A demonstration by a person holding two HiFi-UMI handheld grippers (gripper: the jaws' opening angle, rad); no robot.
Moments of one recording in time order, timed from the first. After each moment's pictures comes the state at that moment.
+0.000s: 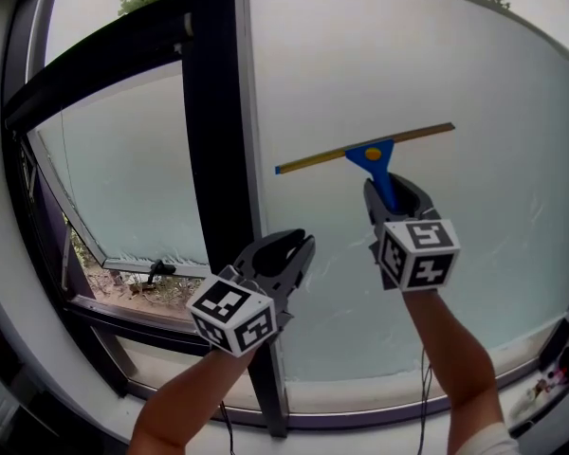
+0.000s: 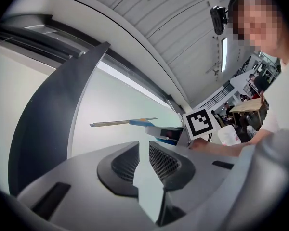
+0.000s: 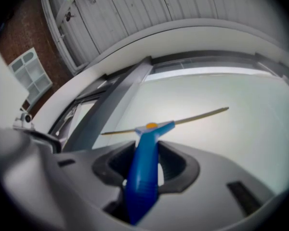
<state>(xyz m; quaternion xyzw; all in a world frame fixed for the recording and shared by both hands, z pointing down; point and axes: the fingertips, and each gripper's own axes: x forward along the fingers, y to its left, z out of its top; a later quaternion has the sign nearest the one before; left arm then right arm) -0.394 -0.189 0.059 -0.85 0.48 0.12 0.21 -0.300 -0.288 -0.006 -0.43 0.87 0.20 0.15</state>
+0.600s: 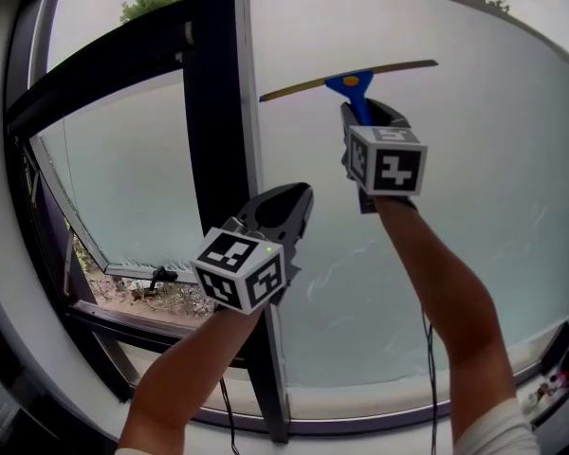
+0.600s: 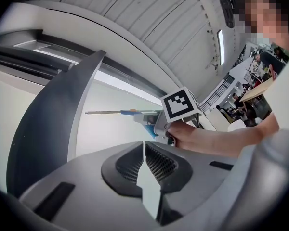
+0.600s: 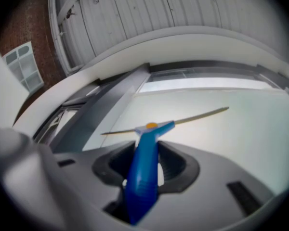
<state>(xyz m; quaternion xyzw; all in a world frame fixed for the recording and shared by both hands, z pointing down) -0.400 -0.213 -0.022 -0.82 0.50 0.12 0.26 -0.339 -0.310 -0.145 -0.45 0.84 0.23 0.19</state>
